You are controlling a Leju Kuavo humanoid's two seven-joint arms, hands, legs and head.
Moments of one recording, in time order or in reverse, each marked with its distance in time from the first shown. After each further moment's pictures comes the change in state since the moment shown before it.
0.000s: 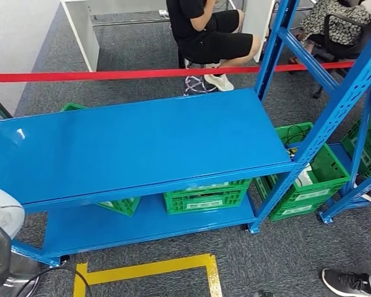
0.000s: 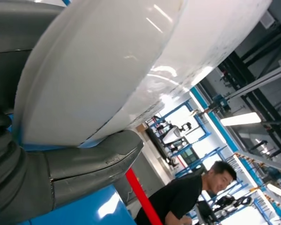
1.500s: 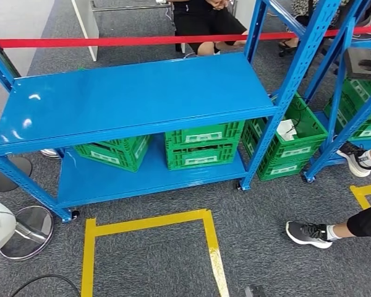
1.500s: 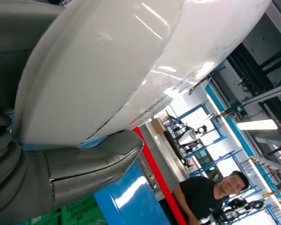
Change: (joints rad) left arm 0.036 -0.035 0.085 -0.008 0.033 -0.049 0.020; right arm -0.090 0.002 -0.097 0.120 0.124 0.186 -0.054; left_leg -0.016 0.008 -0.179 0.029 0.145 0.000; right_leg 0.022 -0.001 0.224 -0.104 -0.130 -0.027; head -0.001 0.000
